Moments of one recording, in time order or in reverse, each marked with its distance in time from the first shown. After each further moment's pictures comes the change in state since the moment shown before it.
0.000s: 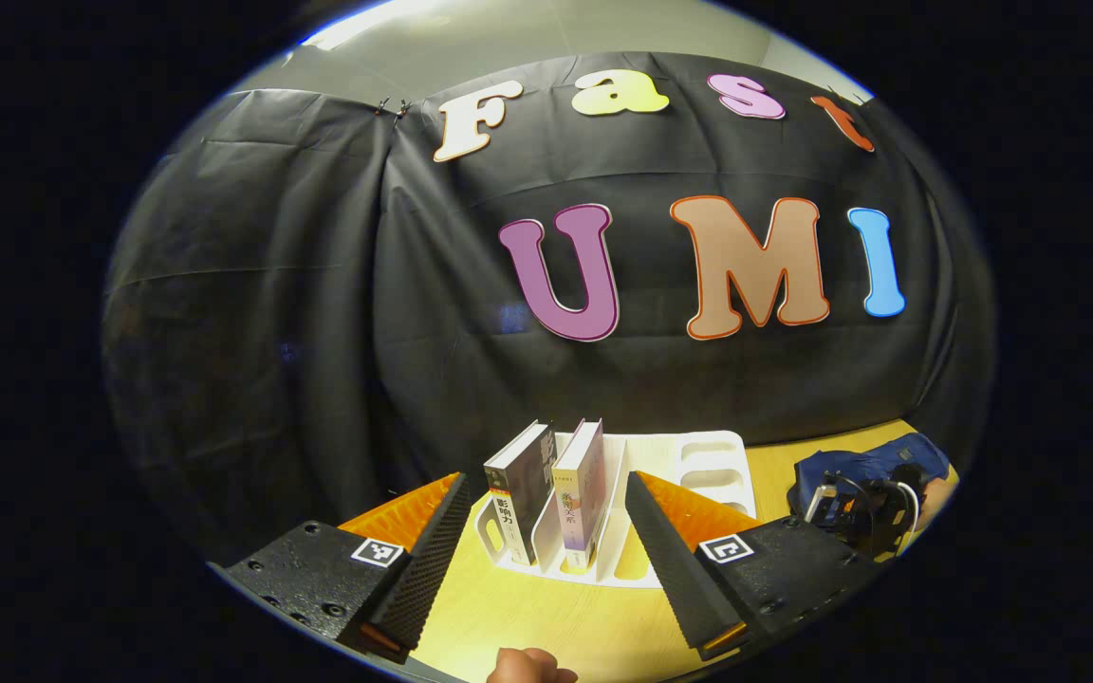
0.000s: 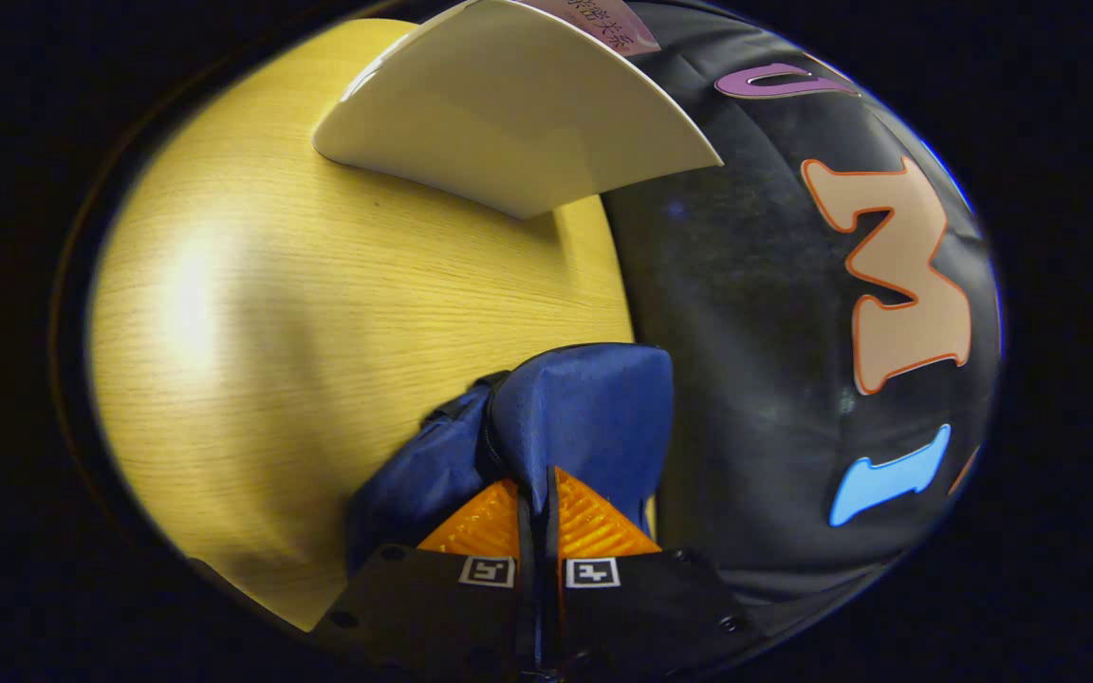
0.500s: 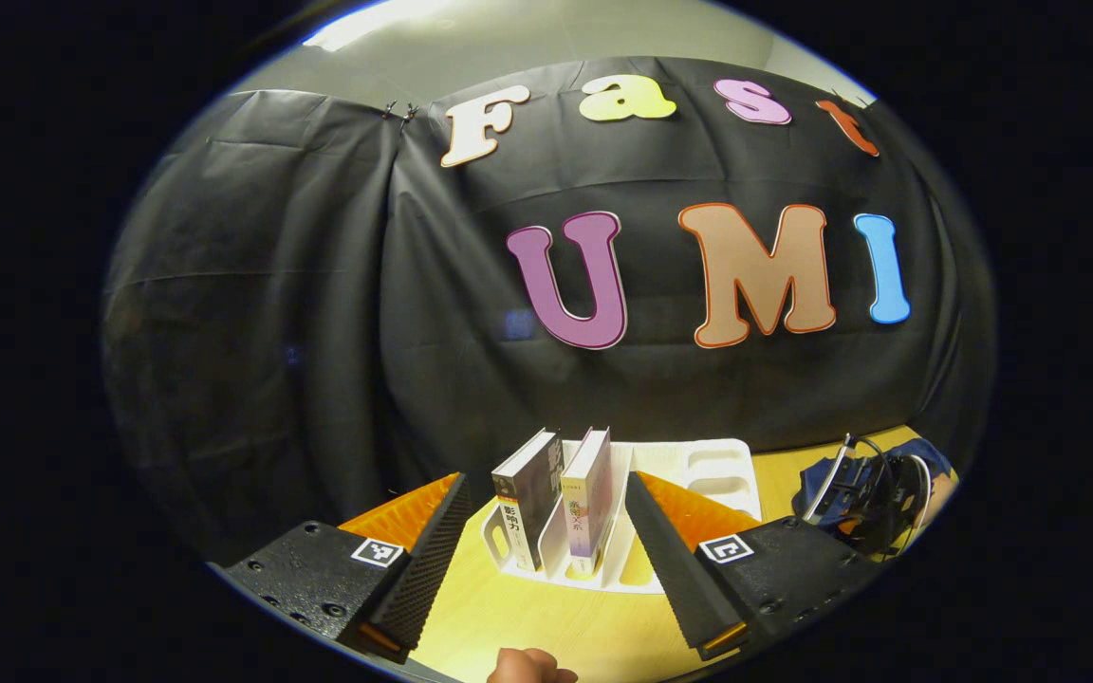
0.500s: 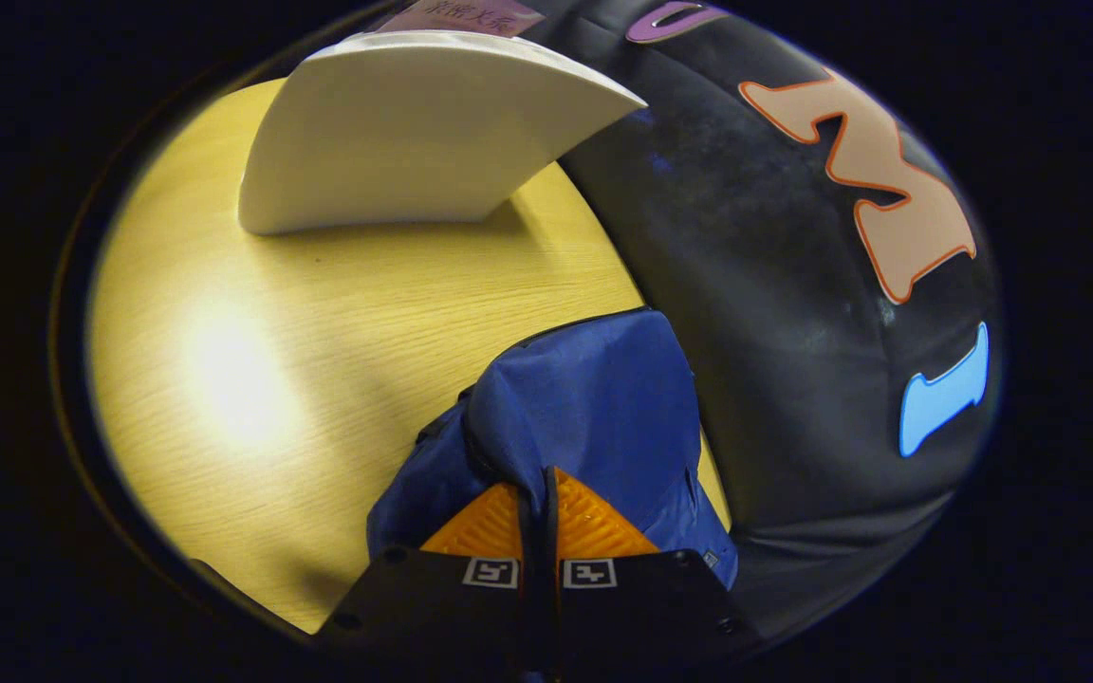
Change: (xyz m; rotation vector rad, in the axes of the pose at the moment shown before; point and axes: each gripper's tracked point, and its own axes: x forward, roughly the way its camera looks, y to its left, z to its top) left arm 0.004 0.004 0.006 -0.013 -0.014 0.013; right arm 0.001 -0.004 -0.005 0.281 0.062 0.093
